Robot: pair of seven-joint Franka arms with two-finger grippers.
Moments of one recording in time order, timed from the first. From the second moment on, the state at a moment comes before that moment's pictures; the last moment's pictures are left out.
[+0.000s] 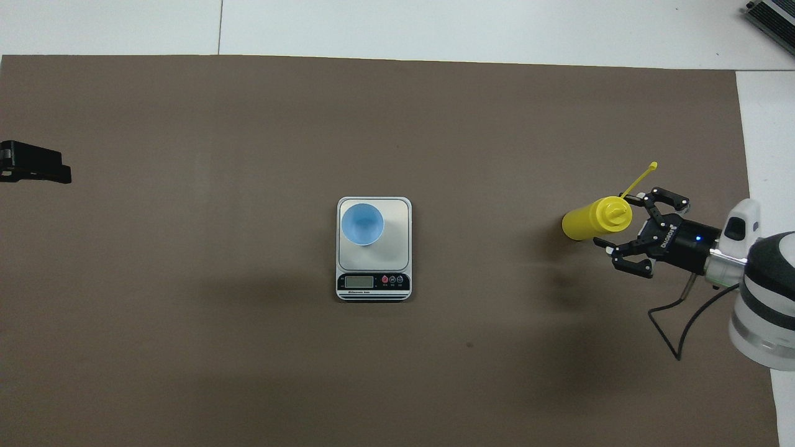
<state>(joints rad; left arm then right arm) 0.01 0.00 -0.02 -1.57 -0.02 1.65 -0.07 -0.36 -0.09 0.08 -2.34 0.99 2.29 -2.06</state>
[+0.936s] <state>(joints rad) 0.01 0.00 -0.02 -1.57 -0.02 1.65 -0.07 -0.31 -0.21 0.09 -2.02 0.15 1.94 -0.92</state>
